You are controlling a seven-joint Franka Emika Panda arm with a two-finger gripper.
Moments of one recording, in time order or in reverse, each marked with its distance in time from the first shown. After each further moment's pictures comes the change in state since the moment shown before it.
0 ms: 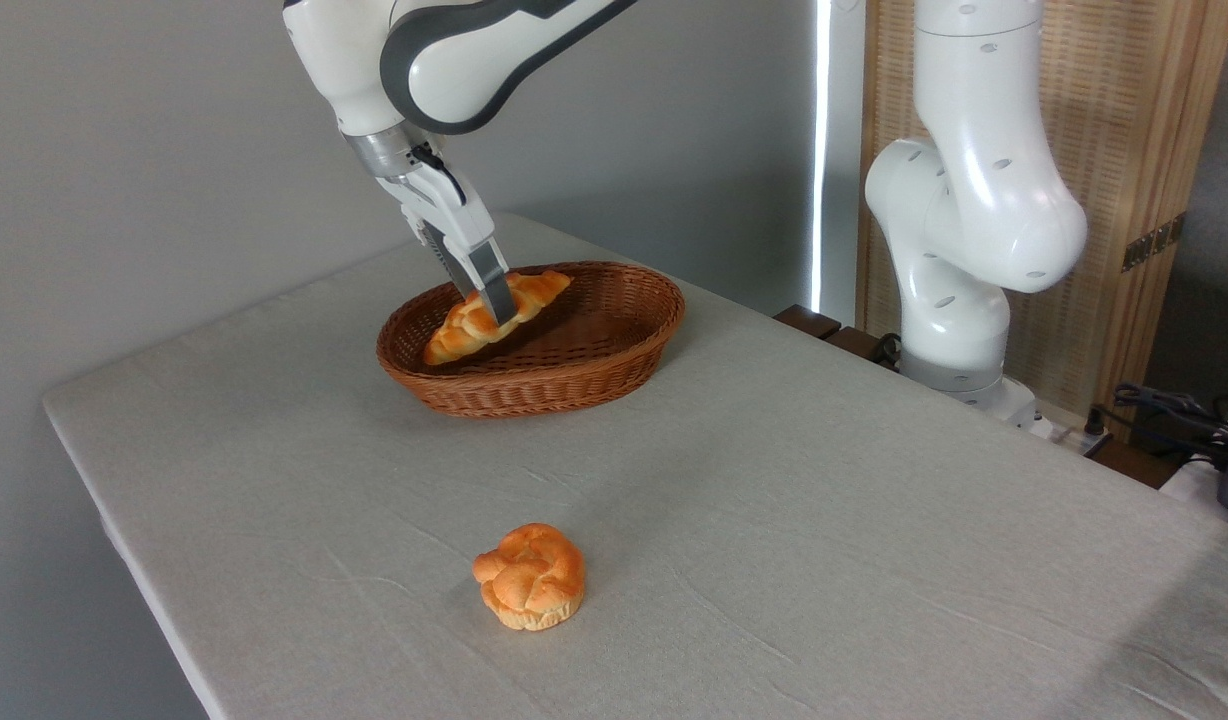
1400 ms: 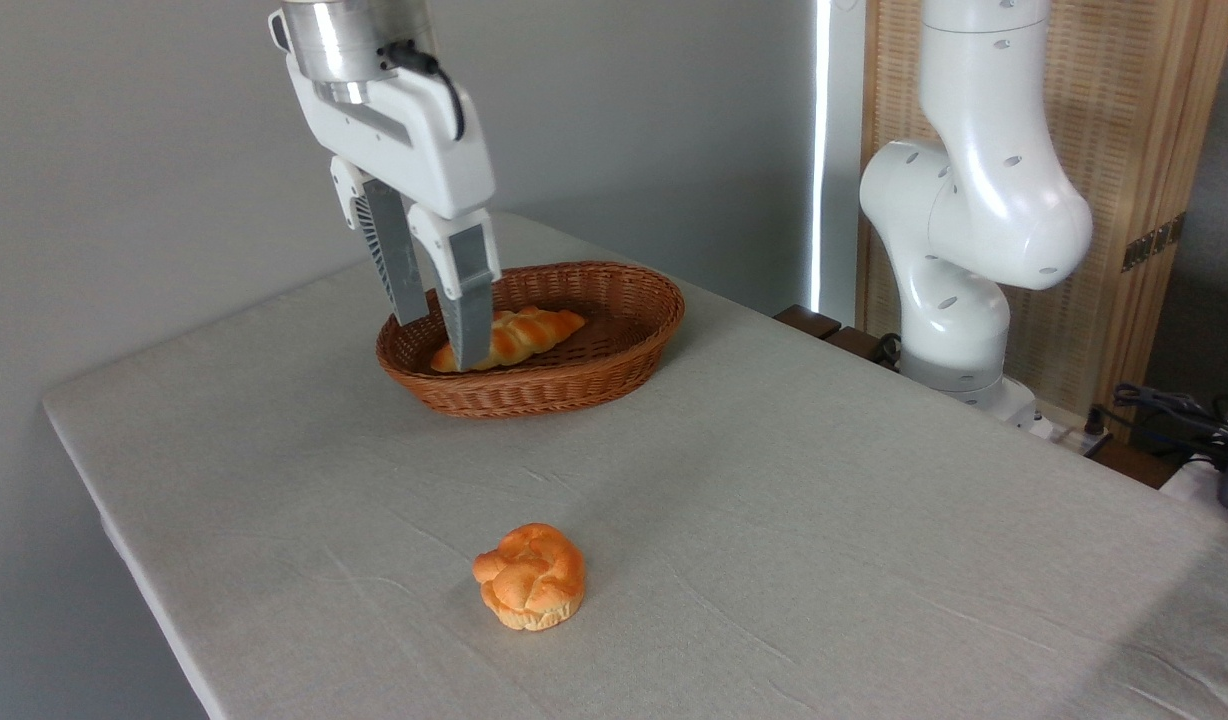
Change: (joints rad) arm 0.118 -0.039 0.386 0.317 0.121 -0.147 0.391
